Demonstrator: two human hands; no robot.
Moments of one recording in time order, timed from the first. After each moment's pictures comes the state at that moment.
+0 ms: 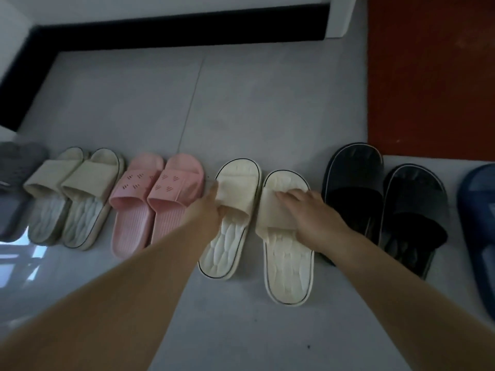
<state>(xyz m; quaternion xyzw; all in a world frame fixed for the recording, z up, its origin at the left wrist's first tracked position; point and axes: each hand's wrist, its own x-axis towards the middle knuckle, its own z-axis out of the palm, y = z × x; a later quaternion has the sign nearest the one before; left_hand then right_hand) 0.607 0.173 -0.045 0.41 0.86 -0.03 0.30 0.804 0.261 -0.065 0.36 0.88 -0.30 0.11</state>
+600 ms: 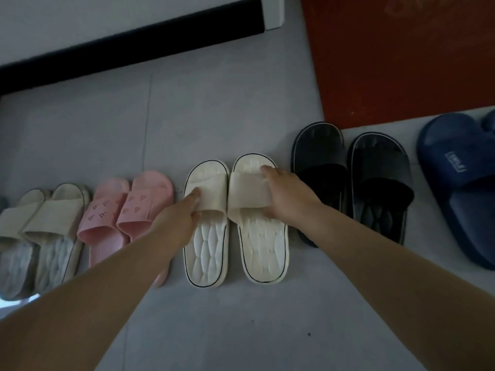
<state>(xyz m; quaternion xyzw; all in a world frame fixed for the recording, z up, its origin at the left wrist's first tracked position) 0.597 0.182 -0.051 0.48 0.83 -0.09 0.28 0.806 0.272 -0.063 0.46 0.82 -0.34 0.03</state>
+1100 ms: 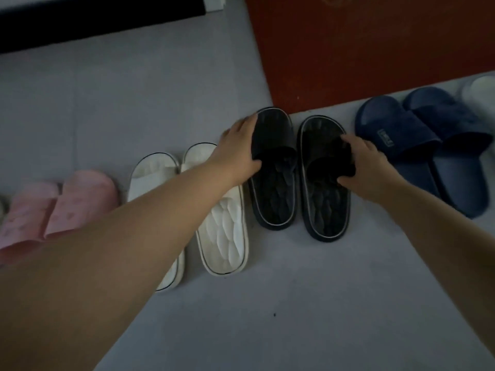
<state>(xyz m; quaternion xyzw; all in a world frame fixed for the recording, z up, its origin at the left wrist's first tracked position) 0.740 0.292 -0.035 0.68 0.65 0.08 0.32 0.986 0.295 -0.060 0.68 0.67 -0.30 0.01</state>
